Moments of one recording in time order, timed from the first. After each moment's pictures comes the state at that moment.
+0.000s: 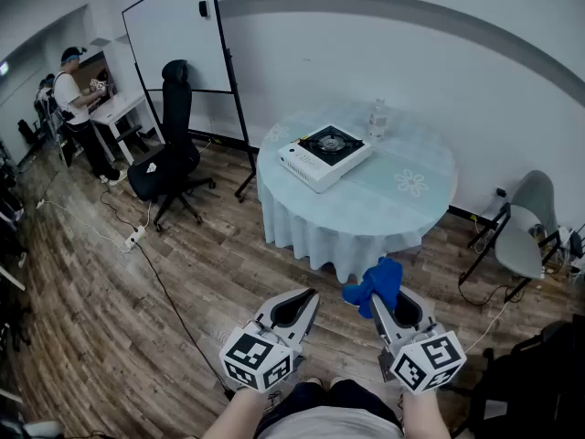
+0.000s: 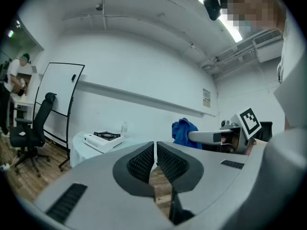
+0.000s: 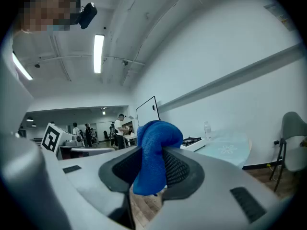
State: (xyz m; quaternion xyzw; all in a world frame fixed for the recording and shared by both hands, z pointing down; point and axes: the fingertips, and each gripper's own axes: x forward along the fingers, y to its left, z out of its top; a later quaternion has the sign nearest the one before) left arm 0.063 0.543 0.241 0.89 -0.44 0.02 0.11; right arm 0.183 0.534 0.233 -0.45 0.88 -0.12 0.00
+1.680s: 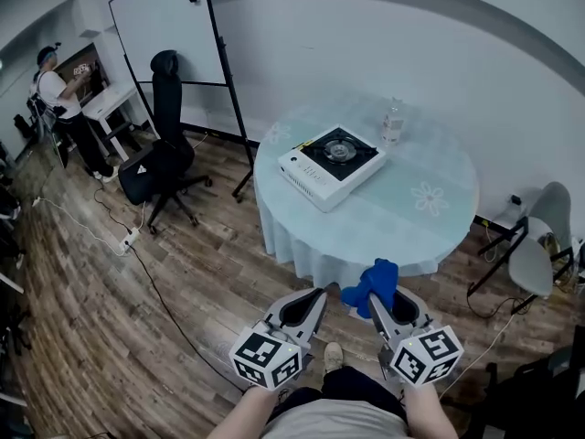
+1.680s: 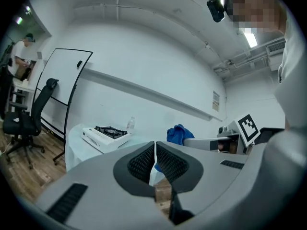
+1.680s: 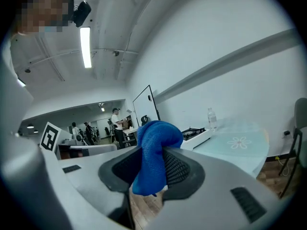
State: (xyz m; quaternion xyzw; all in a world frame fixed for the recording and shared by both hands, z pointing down) left arm 0.052 0.389 0.282 0.88 -0.44 0.00 0.16; right arm 0.157 0.376 0.285 -0.43 0.89 -0.16 -0.03
